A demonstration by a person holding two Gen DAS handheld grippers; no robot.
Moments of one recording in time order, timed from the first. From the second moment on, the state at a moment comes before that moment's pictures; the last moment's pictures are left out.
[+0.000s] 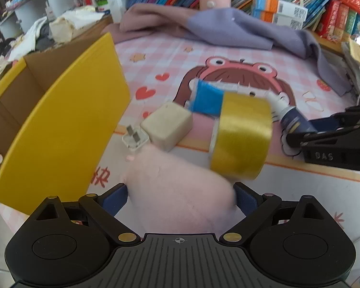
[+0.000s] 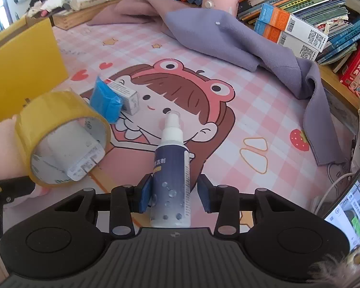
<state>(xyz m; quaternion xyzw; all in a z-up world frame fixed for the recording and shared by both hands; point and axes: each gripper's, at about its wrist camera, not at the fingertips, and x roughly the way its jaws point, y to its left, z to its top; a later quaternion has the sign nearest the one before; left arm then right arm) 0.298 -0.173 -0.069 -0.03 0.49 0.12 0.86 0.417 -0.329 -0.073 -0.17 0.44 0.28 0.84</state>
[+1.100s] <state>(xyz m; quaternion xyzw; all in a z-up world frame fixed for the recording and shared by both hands) 0.234 -0.149 -0.034 -0.05 0.45 0.02 0.89 0.343 -0.350 -0.033 -0.04 0.43 0.26 0.86</state>
